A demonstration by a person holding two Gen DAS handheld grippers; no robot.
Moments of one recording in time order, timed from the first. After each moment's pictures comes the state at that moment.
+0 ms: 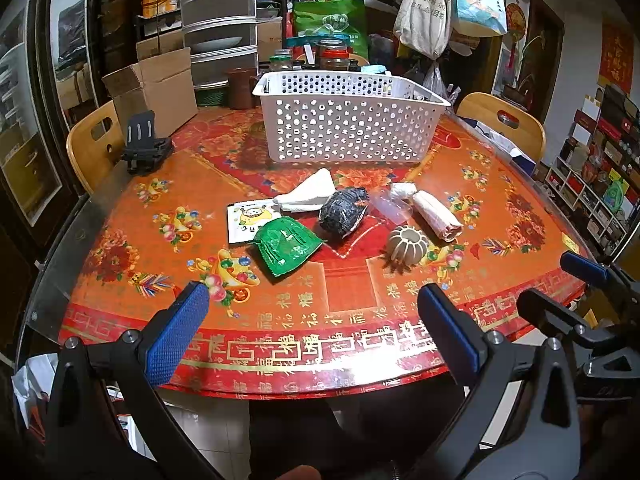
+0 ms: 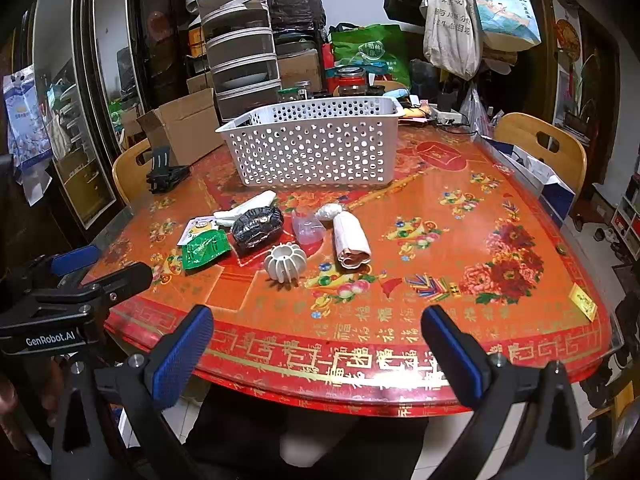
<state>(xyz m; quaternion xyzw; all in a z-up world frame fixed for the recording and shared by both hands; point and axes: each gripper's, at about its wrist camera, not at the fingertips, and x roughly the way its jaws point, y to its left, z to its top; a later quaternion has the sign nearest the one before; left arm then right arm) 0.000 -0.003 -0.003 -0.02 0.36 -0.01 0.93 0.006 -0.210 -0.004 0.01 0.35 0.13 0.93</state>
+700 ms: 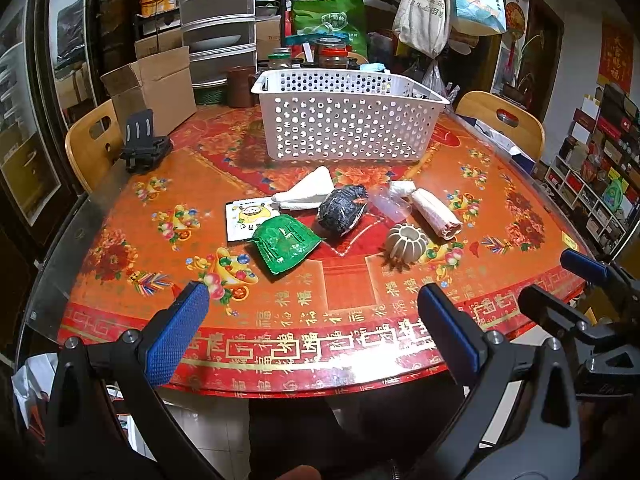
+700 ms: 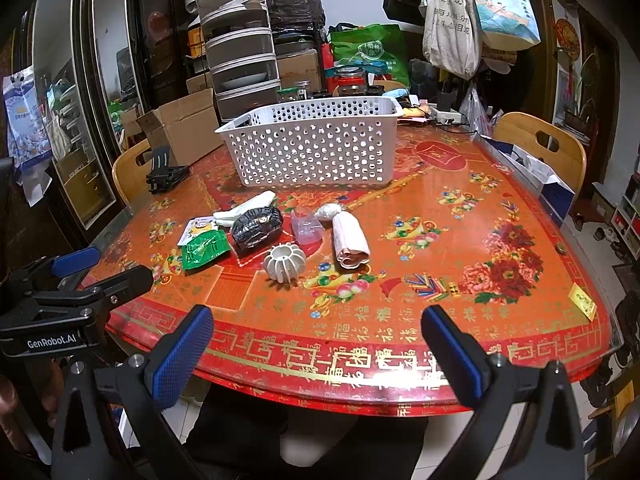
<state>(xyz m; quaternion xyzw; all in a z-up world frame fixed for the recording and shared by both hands) 0.000 -0.003 -0.004 -0.02 0.36 -0.01 0.93 0.006 -0.210 -0.005 0.01 0.35 0.13 0.93</state>
